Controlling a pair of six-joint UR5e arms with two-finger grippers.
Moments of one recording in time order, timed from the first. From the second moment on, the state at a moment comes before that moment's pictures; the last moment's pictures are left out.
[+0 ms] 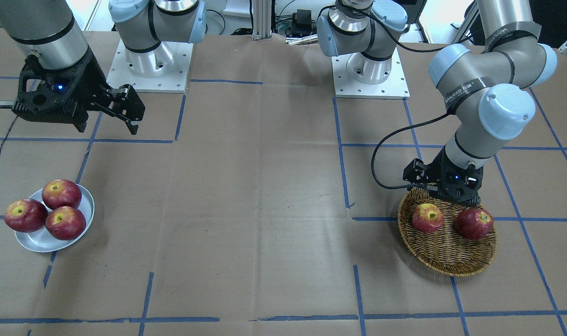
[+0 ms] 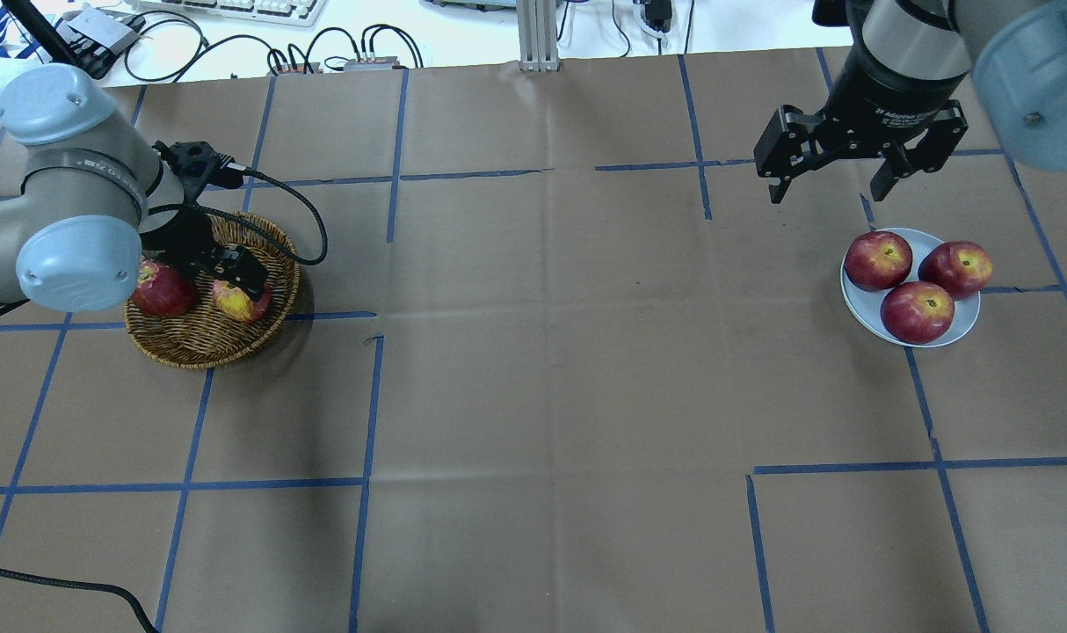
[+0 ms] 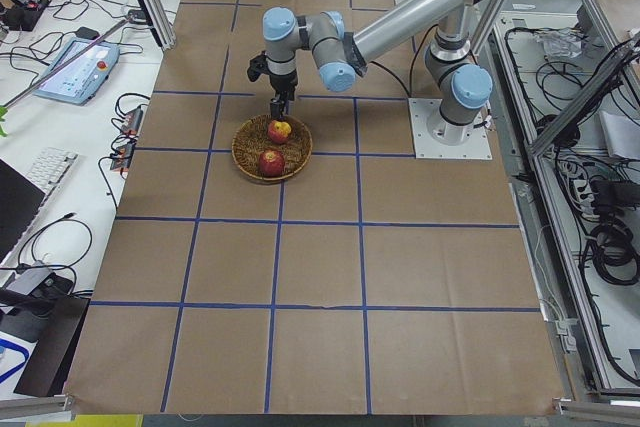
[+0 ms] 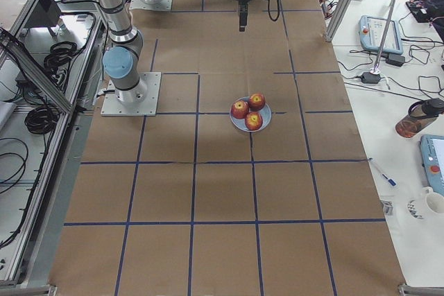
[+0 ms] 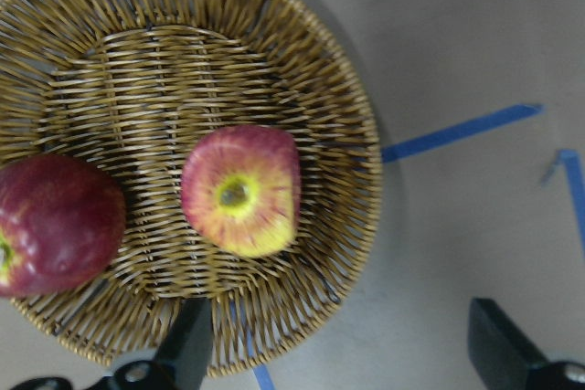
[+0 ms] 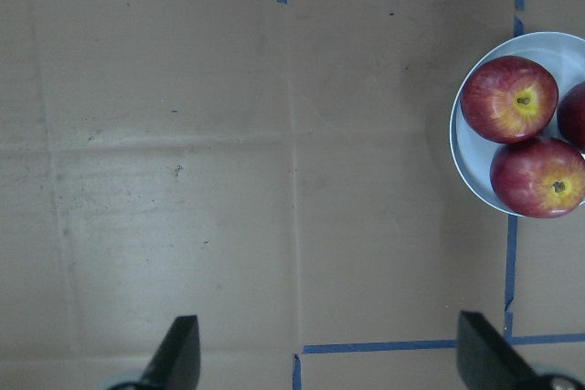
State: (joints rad) left arm -1.28 -1.83 -1.88 -0.97 1.62 0.62; right arm 1.53 -1.56 1.60 -1.62 -1.56 -0.01
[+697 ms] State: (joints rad) left arm -1.27 -1.95 -1.88 -0.90 1.62 0.64; right arm 1.53 -1.56 1.59 -1.63 -1.54 0.00
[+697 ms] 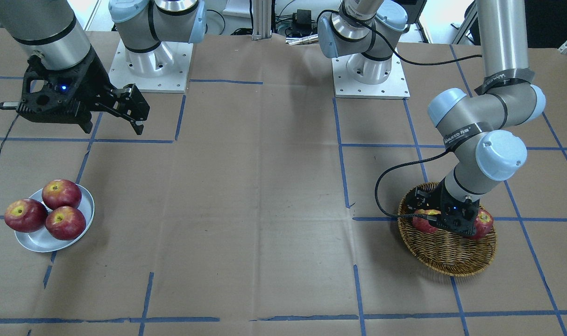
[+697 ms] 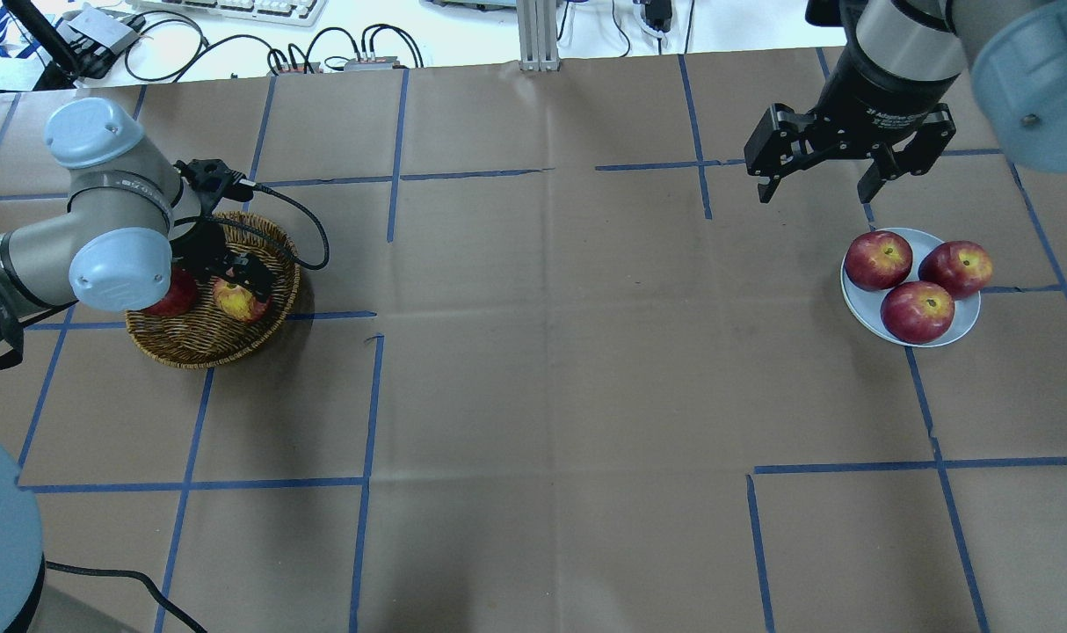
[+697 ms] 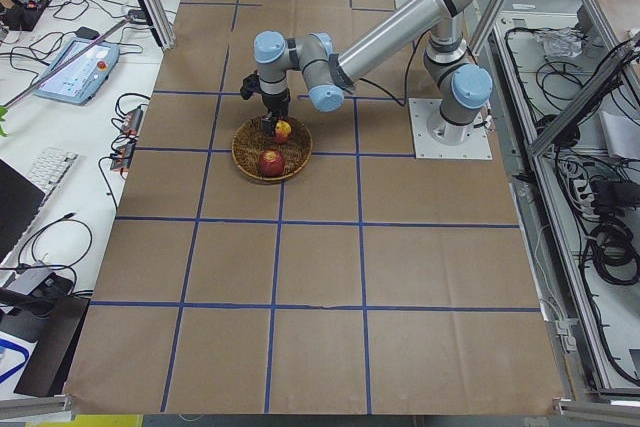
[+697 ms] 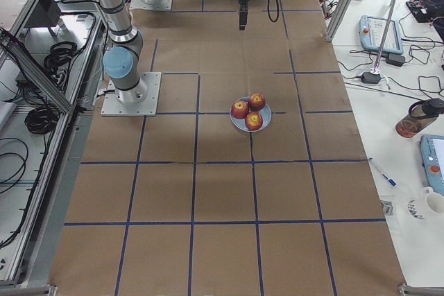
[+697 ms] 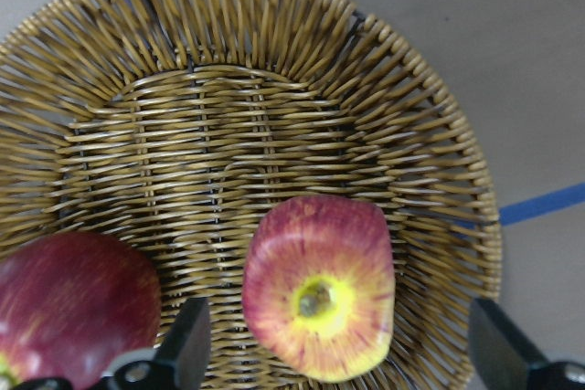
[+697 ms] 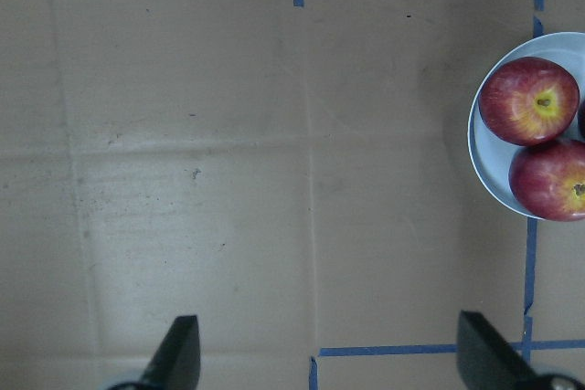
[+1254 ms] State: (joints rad) left arm -1.27 -1.99 -1.87 -0.88 1.62 0.64; right arm 1.53 -1.56 1.59 -1.63 -1.54 -0.01
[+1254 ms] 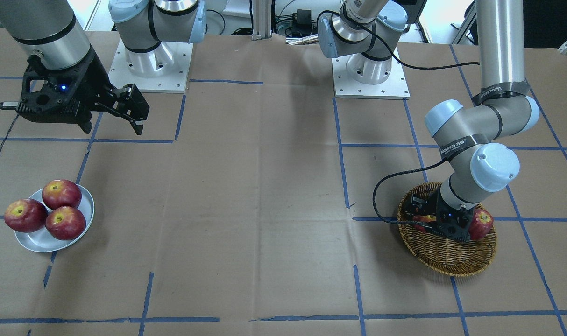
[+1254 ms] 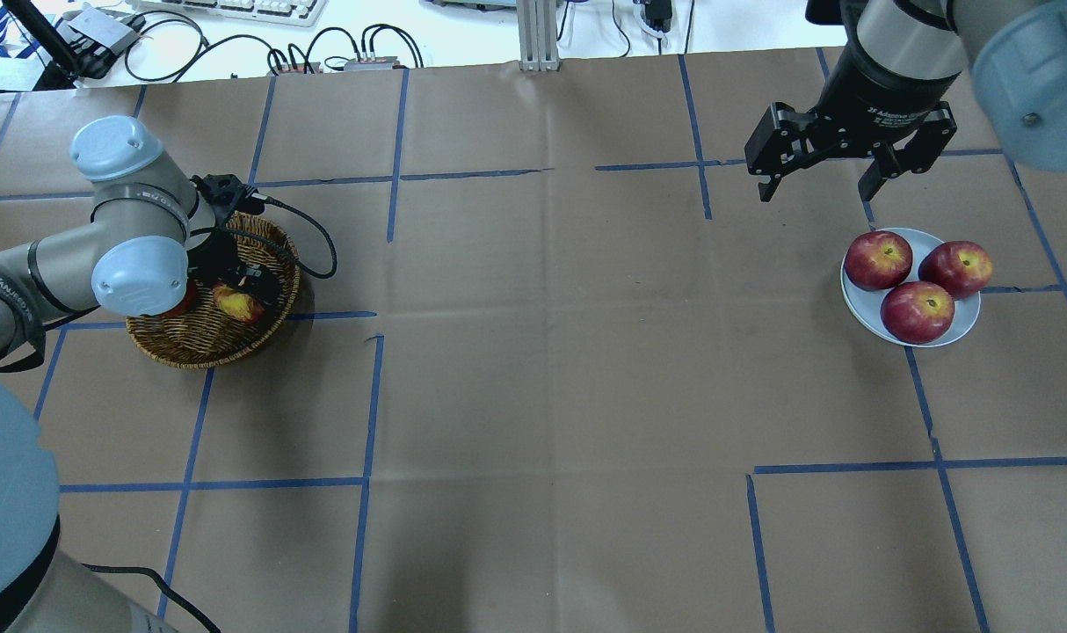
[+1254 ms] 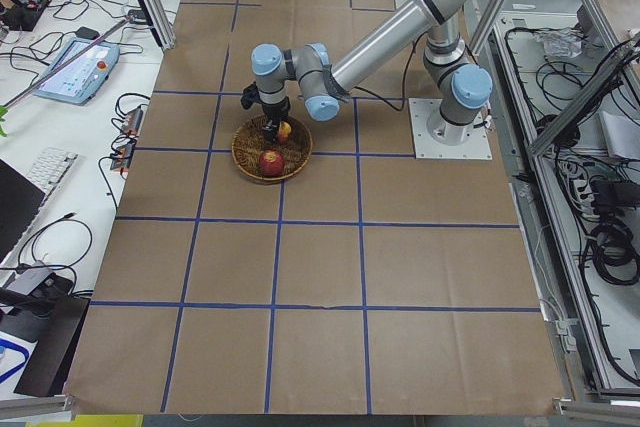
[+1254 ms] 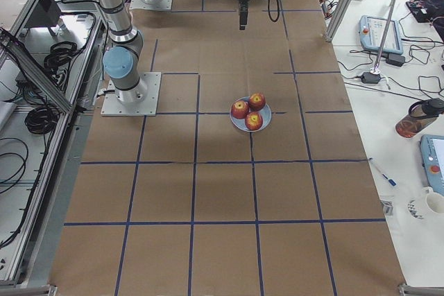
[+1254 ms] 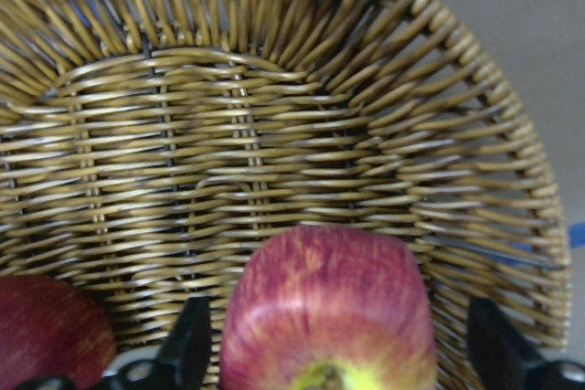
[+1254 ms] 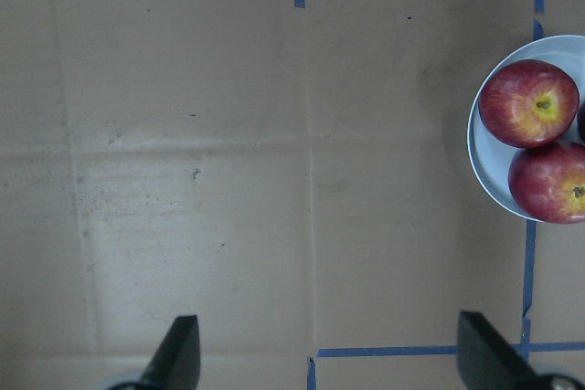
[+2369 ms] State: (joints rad) left arm -1.57 -1.91 -1.66 -1.09 1.61 0.14; right arm 1.53 -1.57 1.59 -1.64 -1.55 -0.01
